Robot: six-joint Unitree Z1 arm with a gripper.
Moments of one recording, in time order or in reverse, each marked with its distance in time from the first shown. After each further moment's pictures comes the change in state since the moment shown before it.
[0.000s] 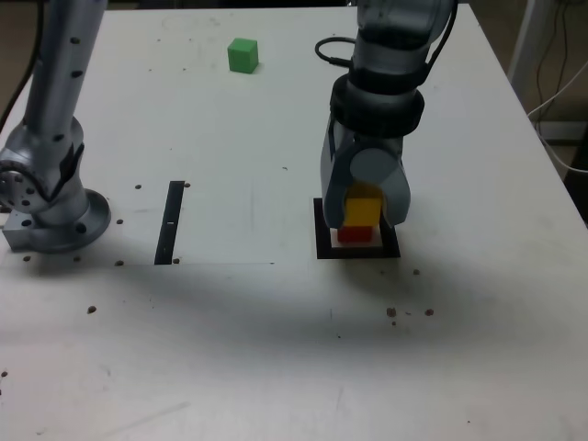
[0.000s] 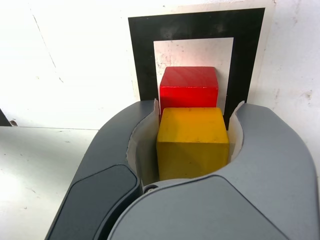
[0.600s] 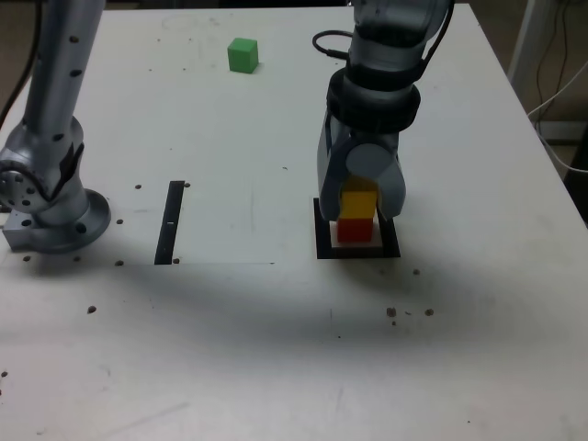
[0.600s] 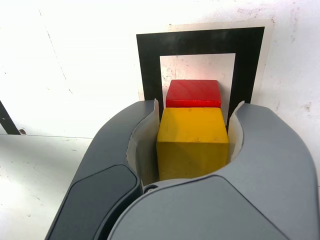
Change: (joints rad) arm 0.005 -0.009 0.005 0.011 0.037 0.003
